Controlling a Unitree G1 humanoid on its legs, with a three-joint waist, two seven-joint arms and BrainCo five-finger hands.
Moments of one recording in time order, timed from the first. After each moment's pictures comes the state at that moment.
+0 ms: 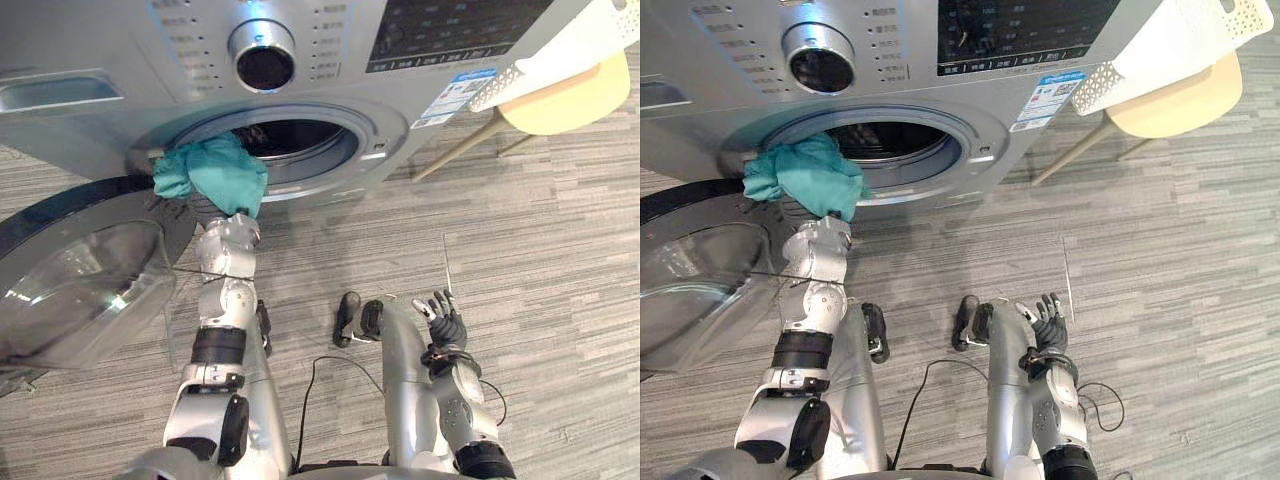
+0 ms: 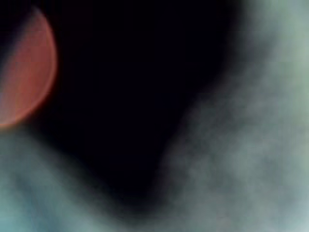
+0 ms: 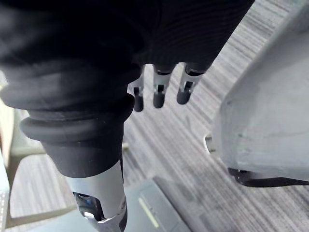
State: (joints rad) left arm -0.58 0.09 0.14 0.33 -0.62 -0.19 0.34; right arm 0.00 0.02 -0.07 0.38 0.51 -0.15 -0.13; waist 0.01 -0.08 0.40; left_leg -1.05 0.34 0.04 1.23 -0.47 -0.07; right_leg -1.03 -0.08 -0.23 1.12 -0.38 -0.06
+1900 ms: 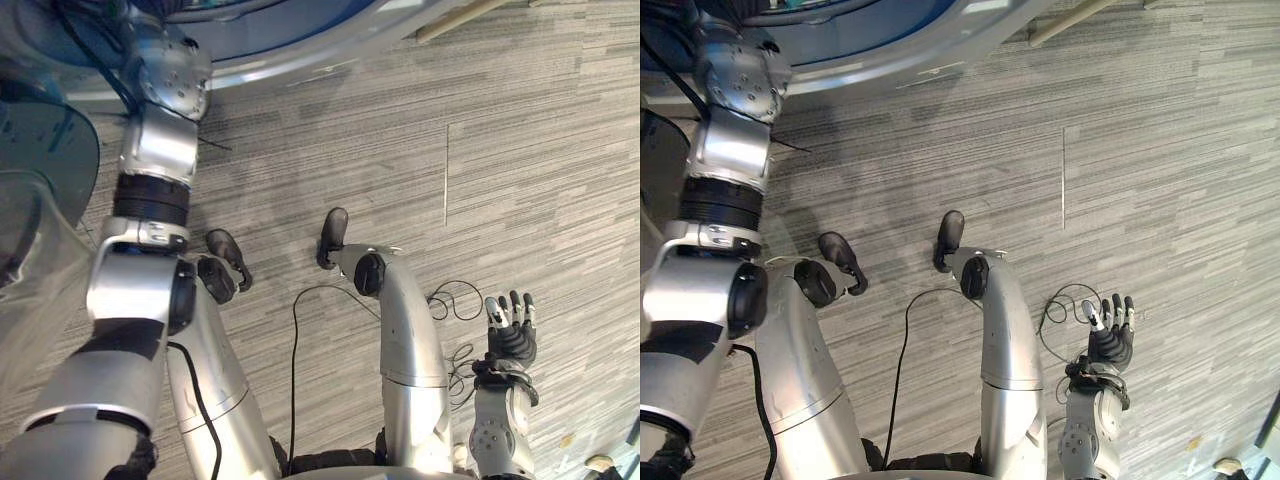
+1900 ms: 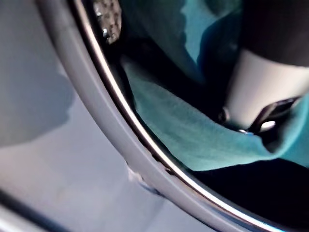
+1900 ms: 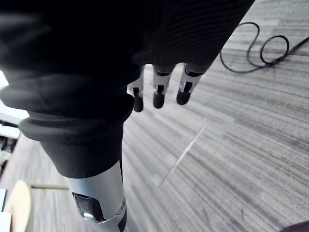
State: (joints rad) left arm -1.28 0.39 0.01 0.70 0.31 0.07 0.50; right arm 0.18 0.02 -0.21 0.10 0.69 -0.31 -0.13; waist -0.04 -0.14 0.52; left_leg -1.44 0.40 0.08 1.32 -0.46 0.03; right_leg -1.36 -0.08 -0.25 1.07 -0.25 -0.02
